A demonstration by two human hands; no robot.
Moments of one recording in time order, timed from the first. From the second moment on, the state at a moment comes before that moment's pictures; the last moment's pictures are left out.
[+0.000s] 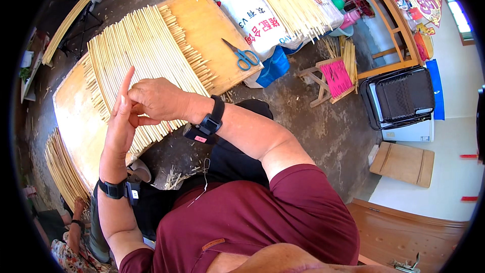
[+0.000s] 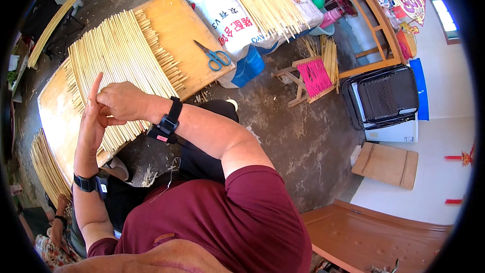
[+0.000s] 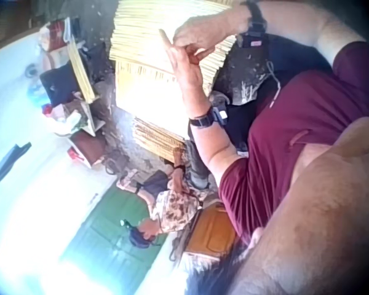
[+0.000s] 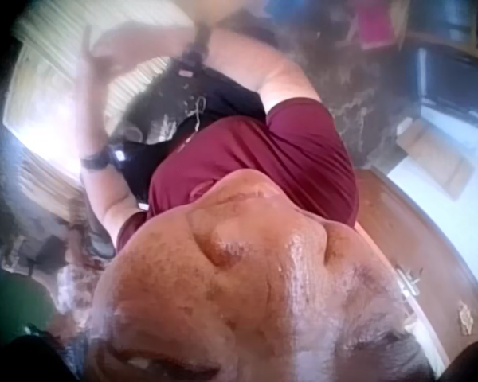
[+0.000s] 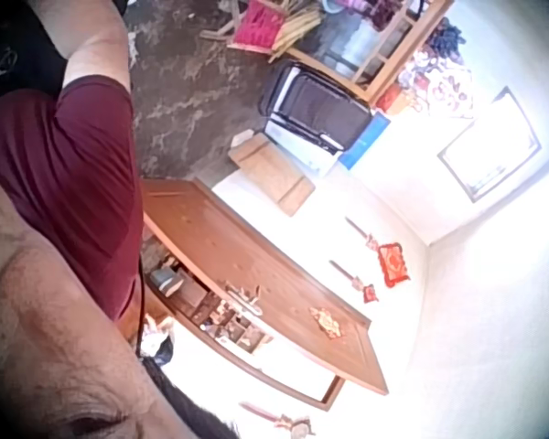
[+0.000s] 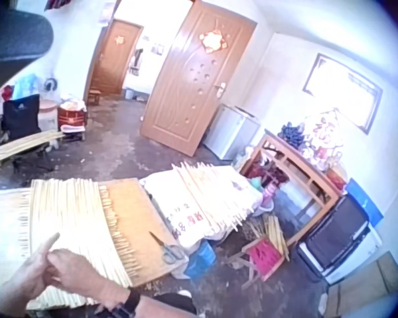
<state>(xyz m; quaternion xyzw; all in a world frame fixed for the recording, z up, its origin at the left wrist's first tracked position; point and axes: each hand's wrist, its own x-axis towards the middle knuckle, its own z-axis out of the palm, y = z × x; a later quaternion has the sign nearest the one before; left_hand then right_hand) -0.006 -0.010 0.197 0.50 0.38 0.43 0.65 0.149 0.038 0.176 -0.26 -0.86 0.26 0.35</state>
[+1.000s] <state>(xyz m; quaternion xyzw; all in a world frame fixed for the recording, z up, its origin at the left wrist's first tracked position) 0.004 0.000 0.185 0.54 0.52 0.45 0.49 0.159 0.054 0.164 -0.40 -0.86 0.16 0.28</state>
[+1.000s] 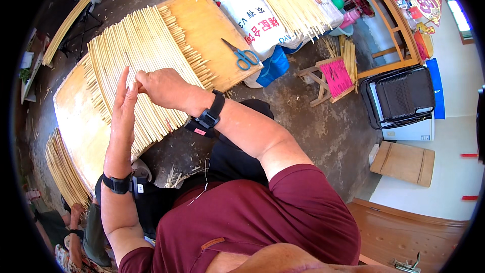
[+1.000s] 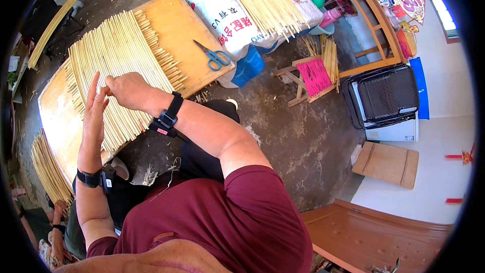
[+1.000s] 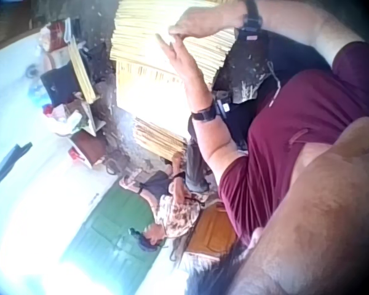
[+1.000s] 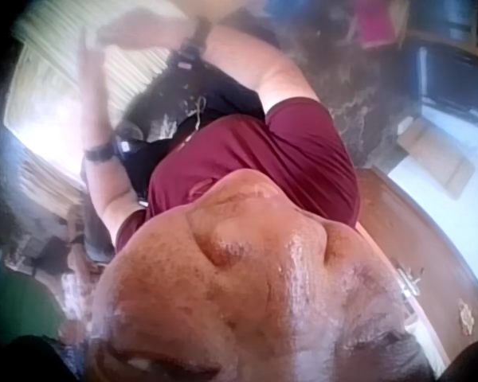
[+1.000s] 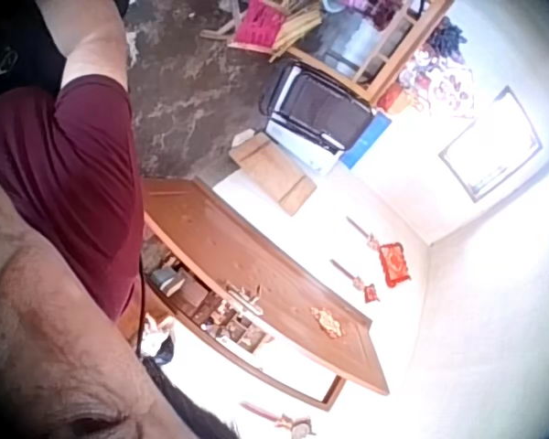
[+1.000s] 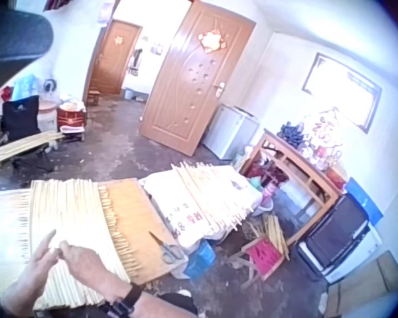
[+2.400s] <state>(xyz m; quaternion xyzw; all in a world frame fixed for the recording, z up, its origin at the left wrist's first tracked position) 0.004 -0.007 0.184 0.57 0.47 0.48 0.48 0.145 0.034 0.169 -0.39 -0.87 0.19 0.24</state>
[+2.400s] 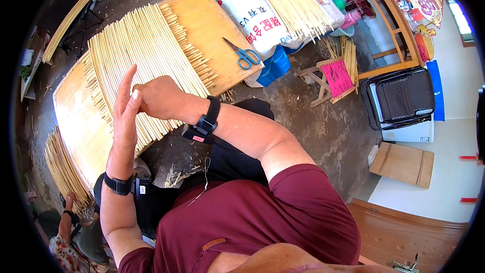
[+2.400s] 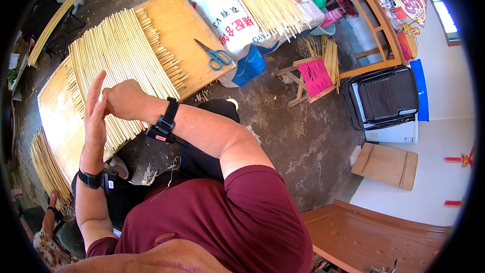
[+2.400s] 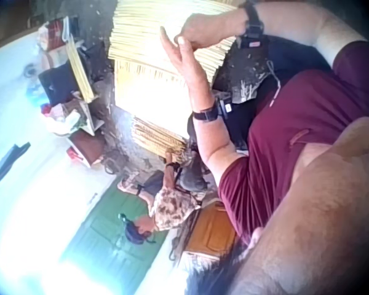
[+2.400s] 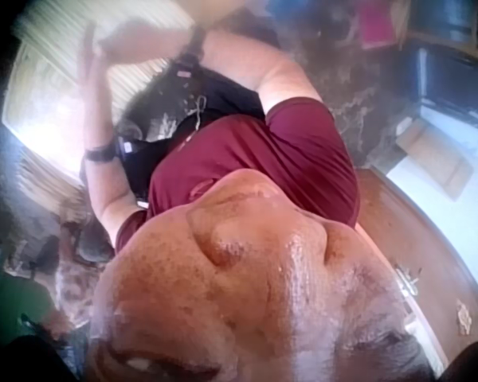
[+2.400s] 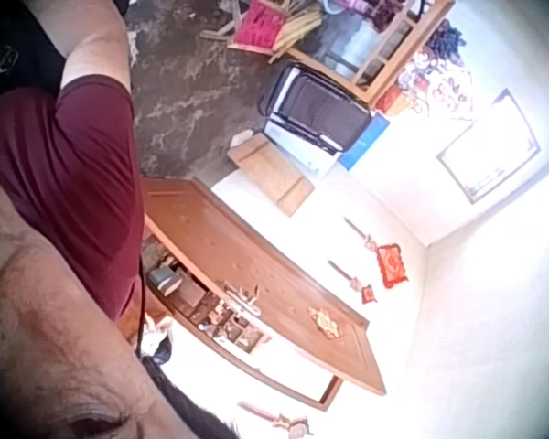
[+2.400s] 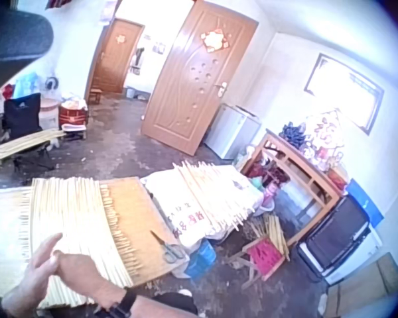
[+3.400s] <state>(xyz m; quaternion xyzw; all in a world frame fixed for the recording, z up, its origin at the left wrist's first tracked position) 0.006 0.003 0.177 0.50 0.48 0.48 0.54 0.147 0.054 0.172 -0.45 -0.86 0.15 0.18</state>
